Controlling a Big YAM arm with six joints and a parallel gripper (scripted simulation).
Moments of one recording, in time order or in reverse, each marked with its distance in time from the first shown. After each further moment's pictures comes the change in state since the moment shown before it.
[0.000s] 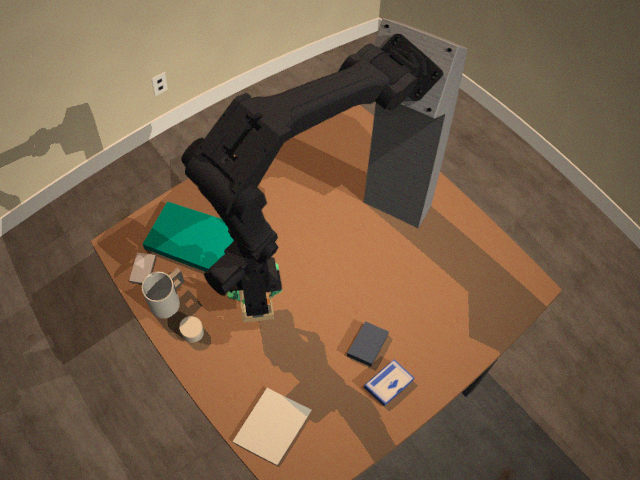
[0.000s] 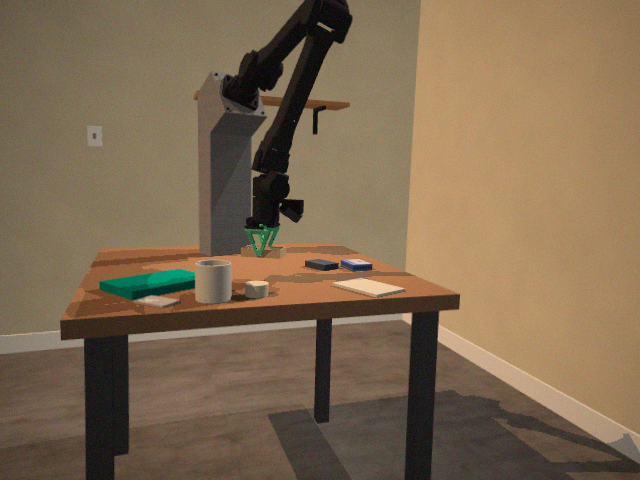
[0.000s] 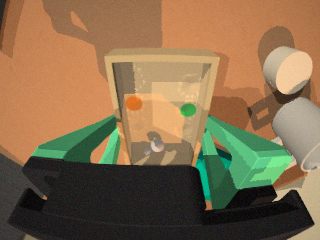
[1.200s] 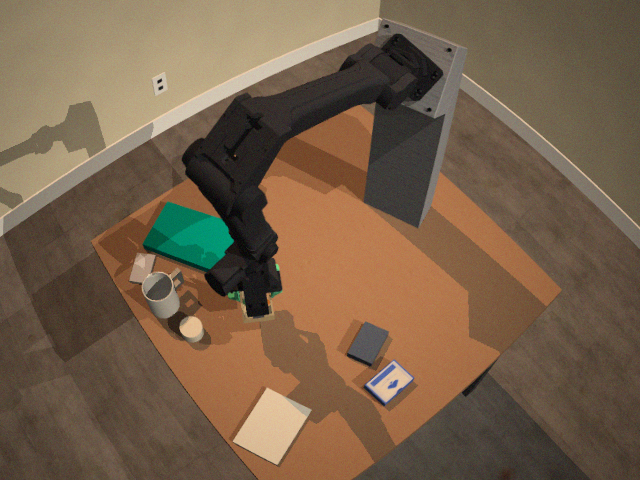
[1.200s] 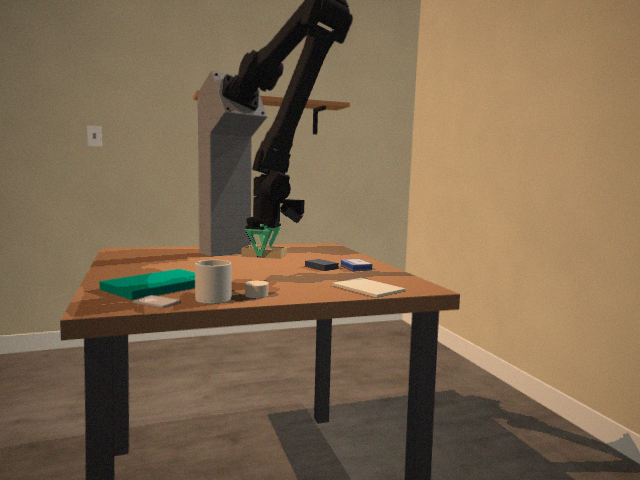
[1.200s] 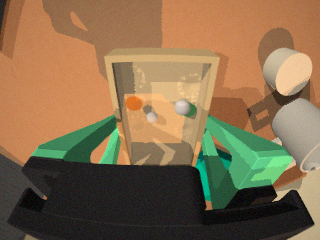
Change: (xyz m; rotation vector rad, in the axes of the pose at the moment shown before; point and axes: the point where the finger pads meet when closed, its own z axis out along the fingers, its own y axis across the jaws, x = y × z) arm -0.002 0.000 0.000 0.001 0.001 -0.002
